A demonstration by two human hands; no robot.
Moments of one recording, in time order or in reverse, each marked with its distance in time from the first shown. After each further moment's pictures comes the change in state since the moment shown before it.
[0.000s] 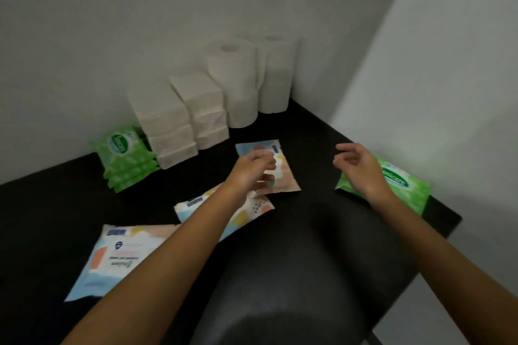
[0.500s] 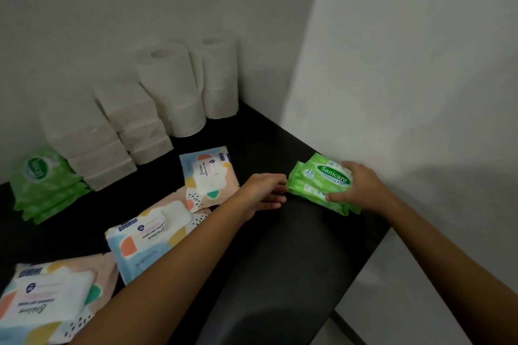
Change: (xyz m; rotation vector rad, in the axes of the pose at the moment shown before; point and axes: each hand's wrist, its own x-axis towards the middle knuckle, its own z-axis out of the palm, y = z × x) left_hand 0.013 -0.006 0.119 0.085 -0.280 -0.162; right_hand 0.030 0.088 -0.115 -0.702 -0.175 0.045
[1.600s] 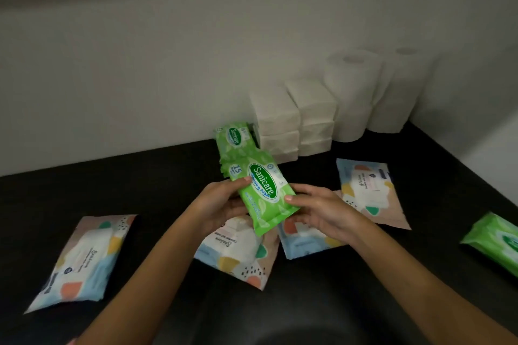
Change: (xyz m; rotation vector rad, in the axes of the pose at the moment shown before) left_hand -0.158 -0.076 -0.254 -0.578 0.500 0.147; right_hand -0.063 -0.308 0.138 1.101 -0.969 -0.160
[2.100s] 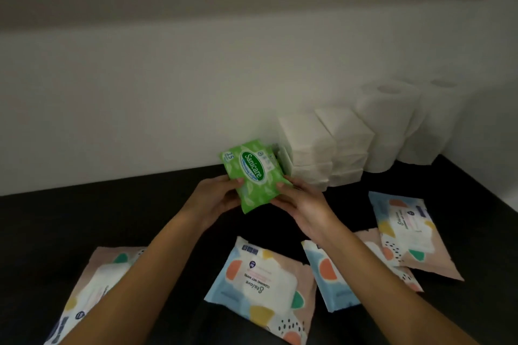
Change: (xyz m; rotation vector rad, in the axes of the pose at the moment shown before) left_hand 0.039 0.061 -0.059 -0.003 0.077 0.137; right_hand 0.087 -0.025 0.077 0.284 0.146 -0.193
